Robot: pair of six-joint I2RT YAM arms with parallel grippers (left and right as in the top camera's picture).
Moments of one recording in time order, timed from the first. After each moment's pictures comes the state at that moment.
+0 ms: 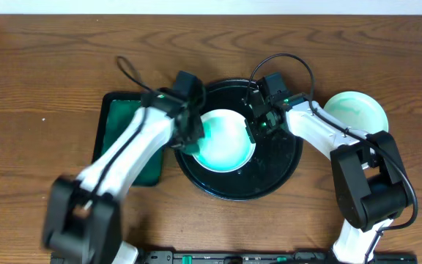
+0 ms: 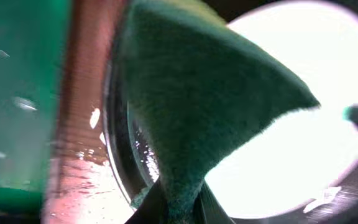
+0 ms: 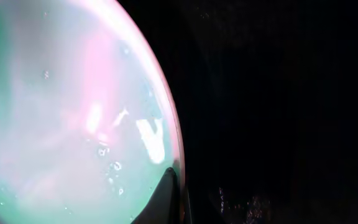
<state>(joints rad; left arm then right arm) -0.40 1.67 1.21 -0.92 0.07 -0.64 0.41 1.95 1.21 -0.56 -0.25 0.06</state>
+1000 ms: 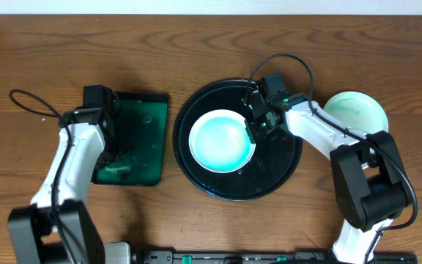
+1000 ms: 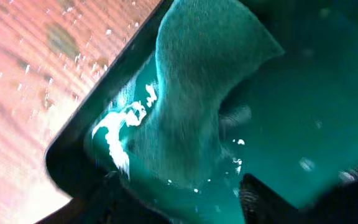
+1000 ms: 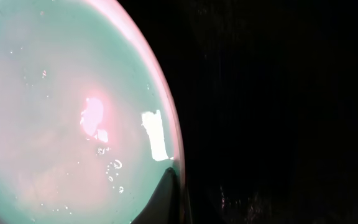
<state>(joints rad) 0.11 1.52 1.01 -0.94 -0.11 -0.56 0.41 1.95 1.22 -0.59 -0.25 0.06</state>
